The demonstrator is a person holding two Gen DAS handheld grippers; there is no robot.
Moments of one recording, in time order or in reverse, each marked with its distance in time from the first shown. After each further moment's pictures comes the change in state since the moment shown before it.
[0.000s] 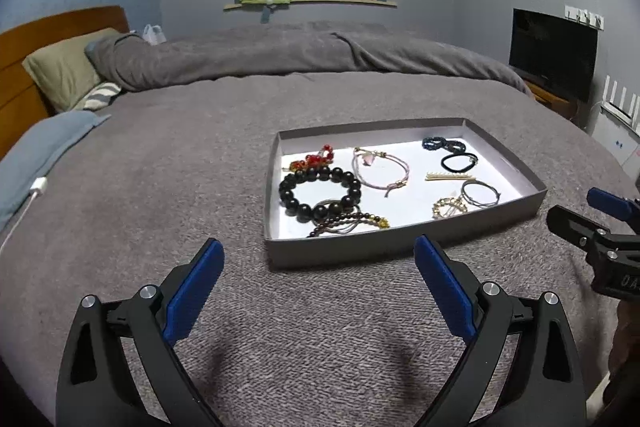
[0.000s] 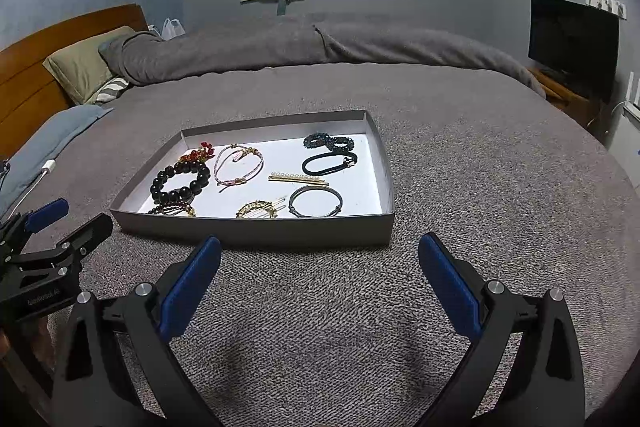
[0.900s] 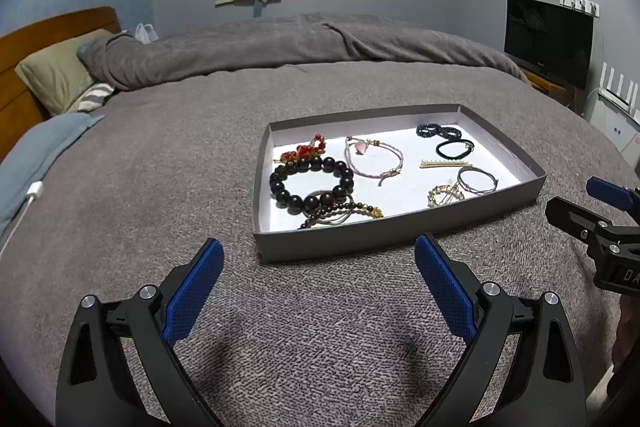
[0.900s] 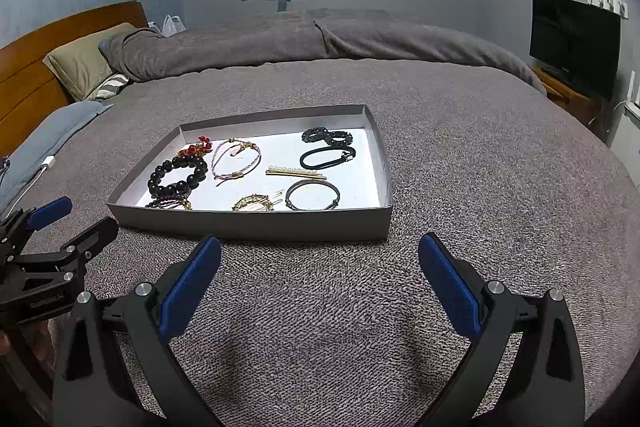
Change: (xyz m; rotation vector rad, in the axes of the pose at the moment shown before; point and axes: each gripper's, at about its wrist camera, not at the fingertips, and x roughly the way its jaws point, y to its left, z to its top) left arm 0.006 -0.006 -0.003 0.029 0.030 -0.006; right arm 0.005 -0.004 -0.003 0.000 0.011 0.002
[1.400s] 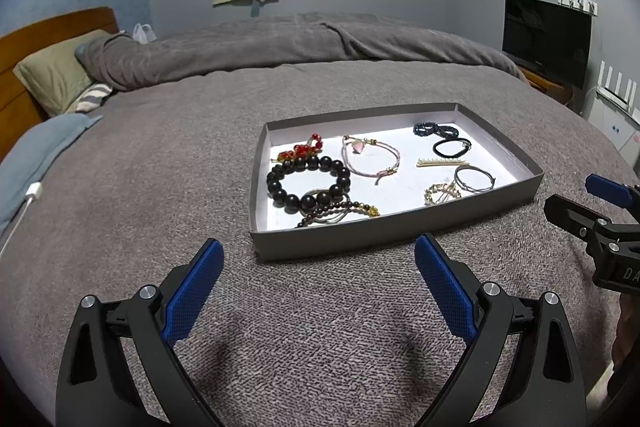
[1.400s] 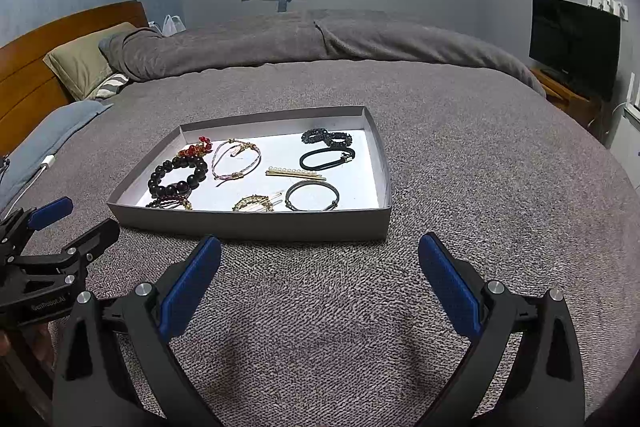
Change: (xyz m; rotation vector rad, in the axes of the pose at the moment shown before) left arm 0.000 -0.003 0.000 0.002 0.003 -0.005; right arm 0.000 0.001 0.000 -0.001 -0.002 -0.002
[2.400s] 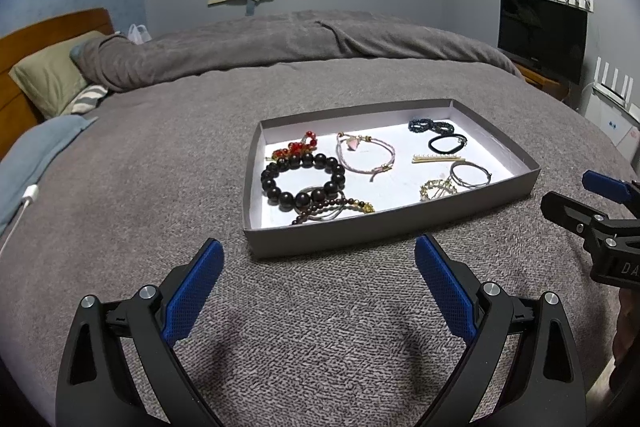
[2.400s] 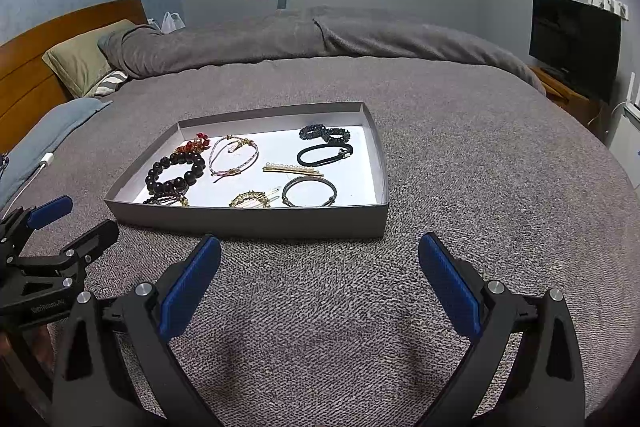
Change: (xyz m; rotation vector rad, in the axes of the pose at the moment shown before) left arm 0.002 -0.002 -0.001 0.014 0.005 -0.013; right arm -0.001 -0.004 0.001 -0.004 0.011 -0.002
